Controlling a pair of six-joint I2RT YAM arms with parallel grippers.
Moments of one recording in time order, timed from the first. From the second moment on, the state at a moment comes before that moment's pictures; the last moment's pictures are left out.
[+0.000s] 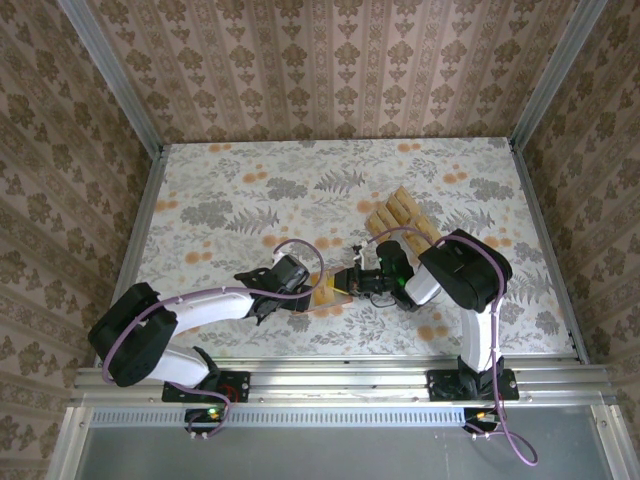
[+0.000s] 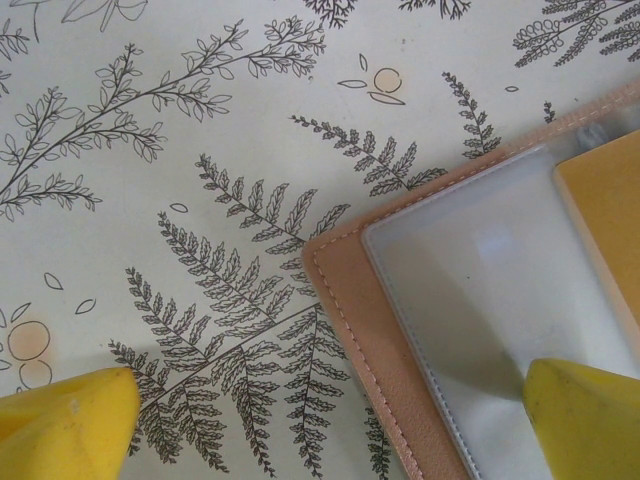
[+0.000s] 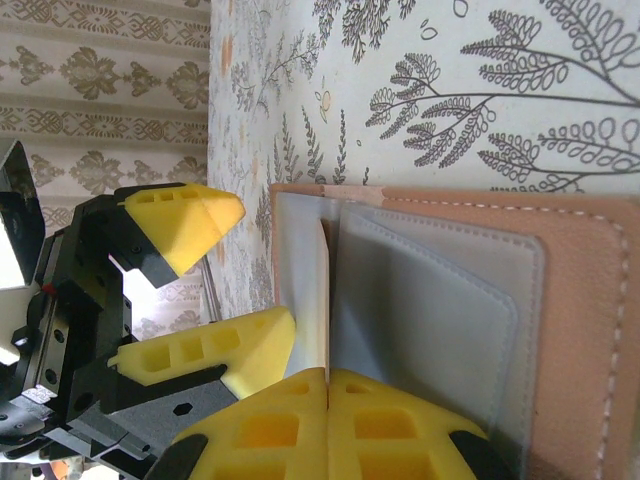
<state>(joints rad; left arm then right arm) -0.88 1.40 0.61 -0.33 -0.30 -0.51 0.55 1.98 0.55 0.96 -0.76 1.02</state>
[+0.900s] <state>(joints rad) -0.88 1.39 0.61 -0.34 -0.30 -0.51 0.54 1.98 0.63 0.81 -0.78 0.92</state>
